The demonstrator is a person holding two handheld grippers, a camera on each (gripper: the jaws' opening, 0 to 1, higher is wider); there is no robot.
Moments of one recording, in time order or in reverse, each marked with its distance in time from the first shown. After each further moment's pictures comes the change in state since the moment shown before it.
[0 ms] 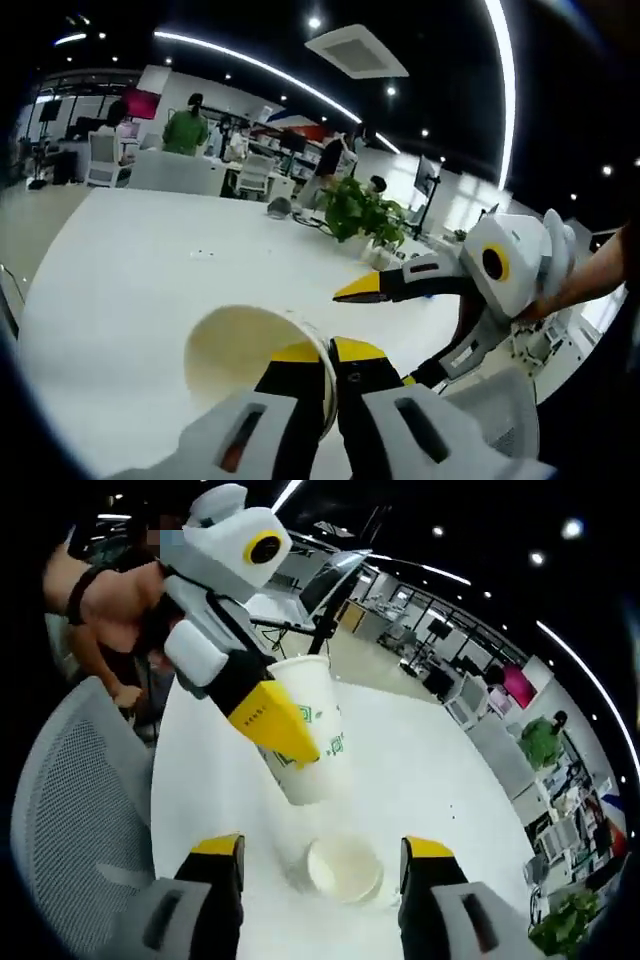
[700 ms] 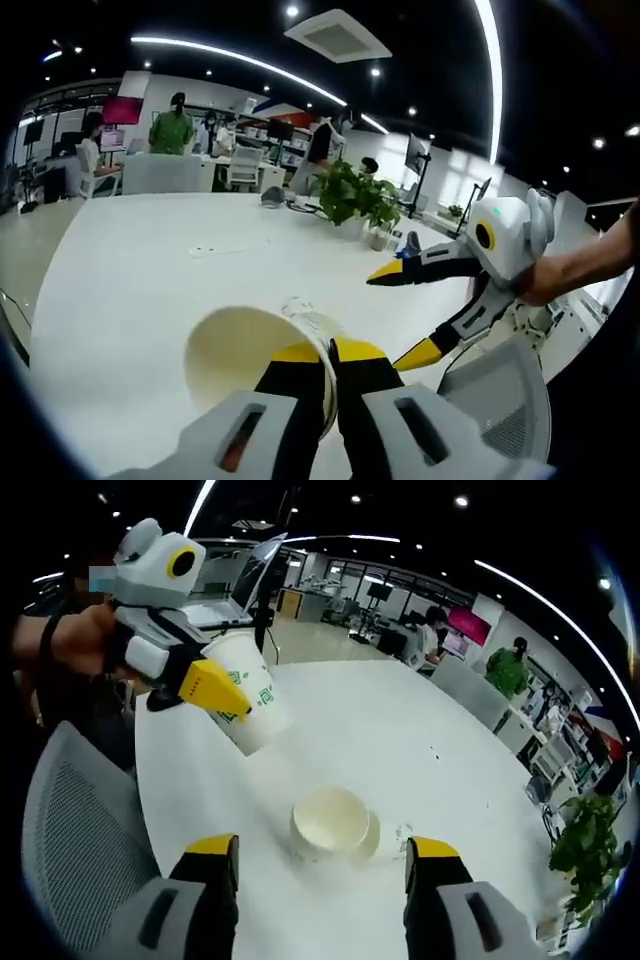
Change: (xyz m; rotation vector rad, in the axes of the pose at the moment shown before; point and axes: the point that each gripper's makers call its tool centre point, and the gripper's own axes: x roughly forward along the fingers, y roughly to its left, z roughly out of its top) left arm -0.002 0.008 -0.009 0.086 0.080 -0.034; right arm -0.016 -0.013 -0.031 0.273 0.023 -0.105
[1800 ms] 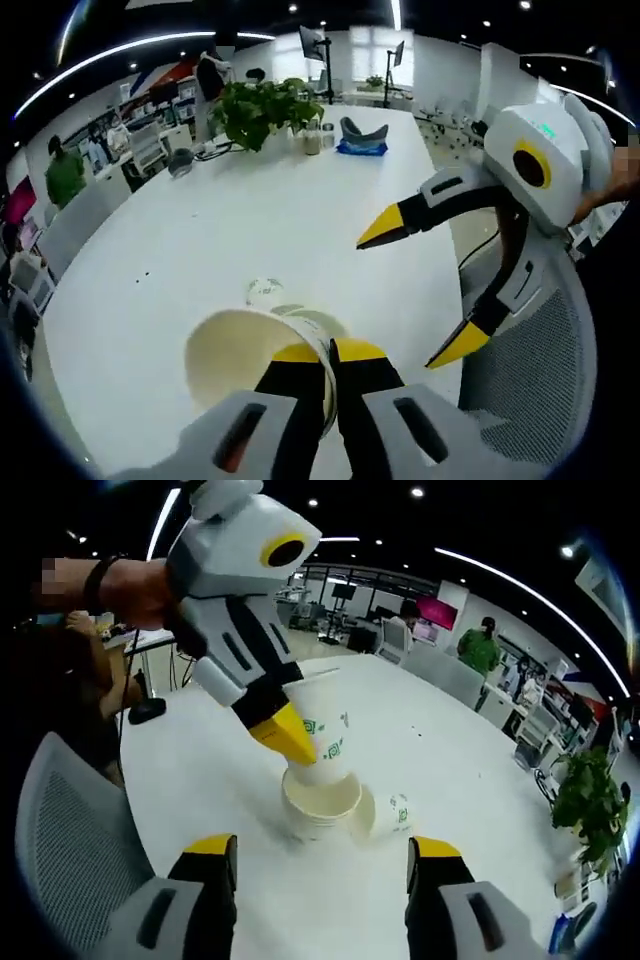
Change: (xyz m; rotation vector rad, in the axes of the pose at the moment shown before) left arm 0.092 -0.026 -0.025 0.522 0.482 -0.211; right arm 0.002 0.000 -0.031 0.129 -0.026 -0.073
